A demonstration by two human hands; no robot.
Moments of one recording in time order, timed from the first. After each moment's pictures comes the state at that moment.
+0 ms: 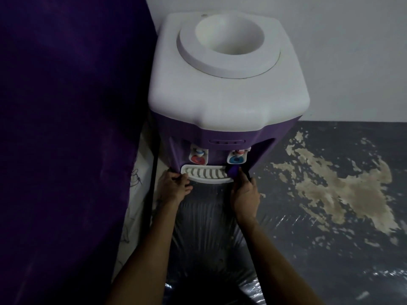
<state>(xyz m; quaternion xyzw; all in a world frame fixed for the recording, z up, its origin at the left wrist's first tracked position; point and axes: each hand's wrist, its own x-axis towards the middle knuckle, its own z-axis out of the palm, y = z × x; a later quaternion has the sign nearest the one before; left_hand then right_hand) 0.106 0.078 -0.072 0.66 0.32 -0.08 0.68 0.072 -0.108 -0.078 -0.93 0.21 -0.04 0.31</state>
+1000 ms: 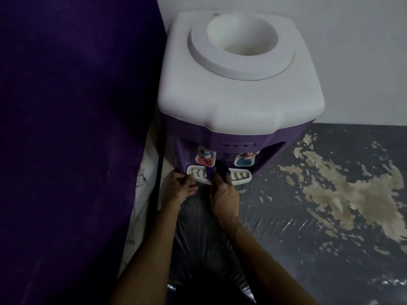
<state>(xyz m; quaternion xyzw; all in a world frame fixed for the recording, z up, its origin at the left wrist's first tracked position) 0.111 0.091 -0.082 0.63 0.31 -0.14 0.70 0.079 -0.046 -0.081 -0.96 0.08 0.04 0.27</state>
